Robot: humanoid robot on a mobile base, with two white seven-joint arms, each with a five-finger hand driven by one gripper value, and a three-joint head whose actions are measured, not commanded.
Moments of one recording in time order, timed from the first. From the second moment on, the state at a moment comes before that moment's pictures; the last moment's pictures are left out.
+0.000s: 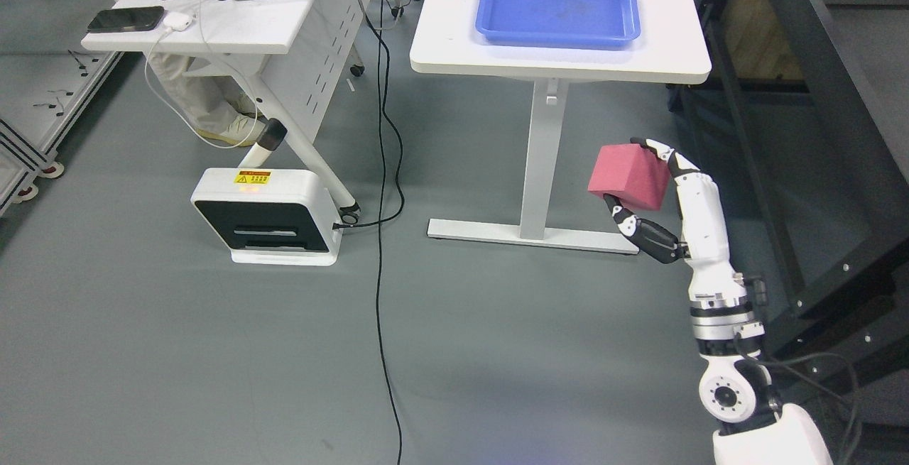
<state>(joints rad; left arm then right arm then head) 0.00 0.00 -0.13 0.00 0.13 -0.12 -0.17 0.00 -0.08 0.09 -1.57 0.67 -0.44 -0.31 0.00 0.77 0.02</state>
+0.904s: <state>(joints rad) 0.00 0.00 -0.13 0.00 0.13 -0.12 -0.17 0.00 -0.08 0.09 -1.57 0.67 -0.44 -0.31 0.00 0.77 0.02</state>
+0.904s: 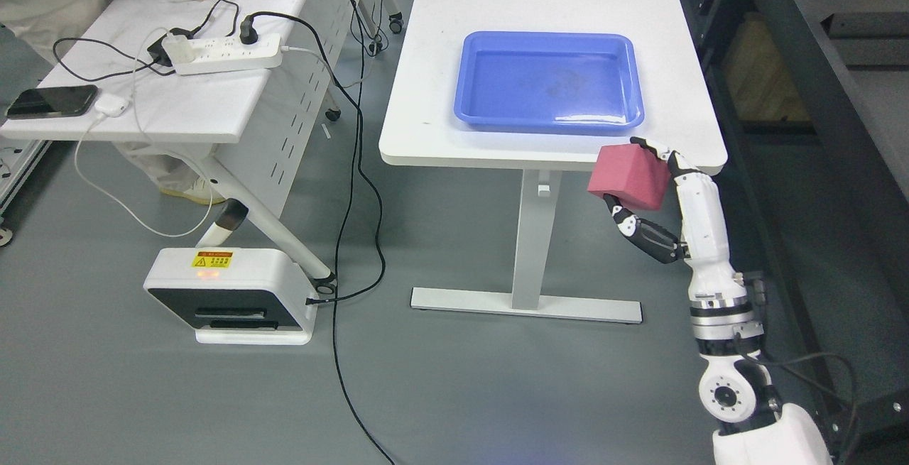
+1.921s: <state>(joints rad) 0.00 0.00 -0.13 0.00 0.13 -0.12 -0.17 0.00 -0.08 0.10 -1.57 0.70 -0.44 -0.26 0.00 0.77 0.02</state>
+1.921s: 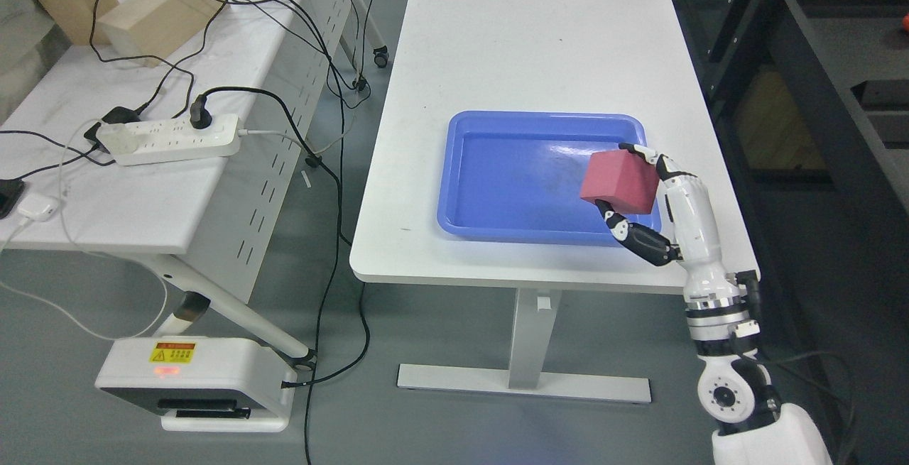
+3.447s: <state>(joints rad) 0.00 0.00 -0.13 0.00 0.13 -0.12 -0.17 0.00 -0.08 0.26 -1.56 1.10 -0.40 -0.14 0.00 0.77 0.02</state>
